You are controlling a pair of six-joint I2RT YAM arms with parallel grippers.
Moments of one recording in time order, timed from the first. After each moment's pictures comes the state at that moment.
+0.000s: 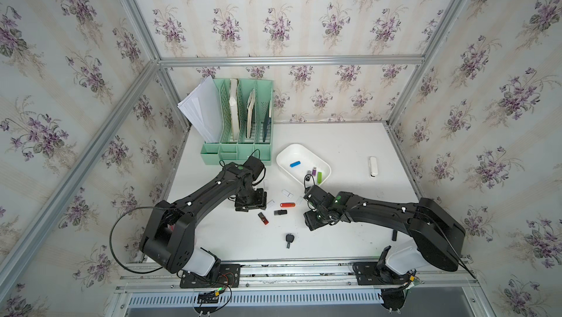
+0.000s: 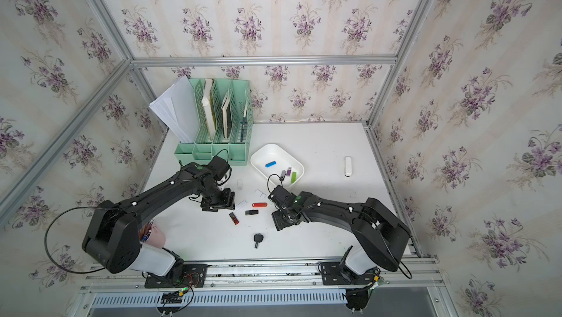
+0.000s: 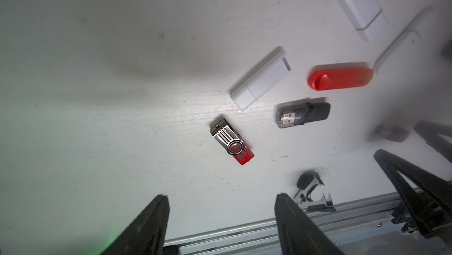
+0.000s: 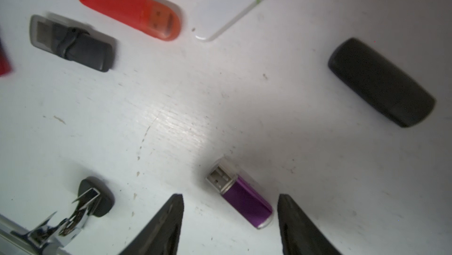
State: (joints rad) left arm -0.48 1.49 1.03 -1.04 0.17 -0.51; right arm 0.93 1.51 0.79 -0.55 0.00 0.49
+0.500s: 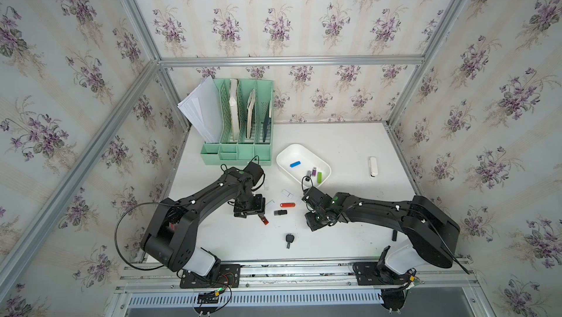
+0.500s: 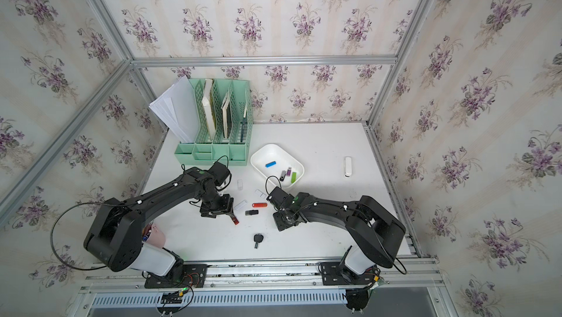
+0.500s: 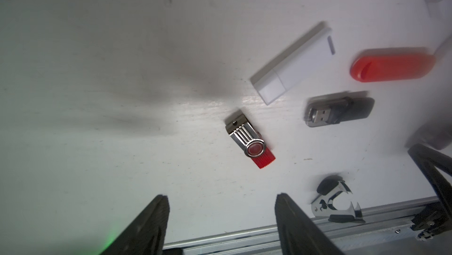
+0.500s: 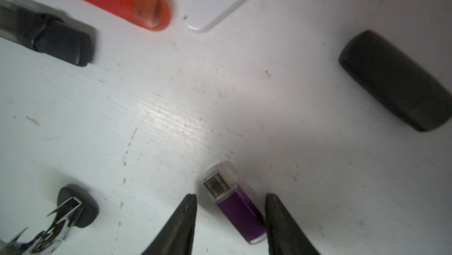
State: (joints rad) left arm -0.48 1.52 0.96 -1.01 0.18 -0.52; right arm 0.95 1.56 0.79 -0.54 0.01 0.49
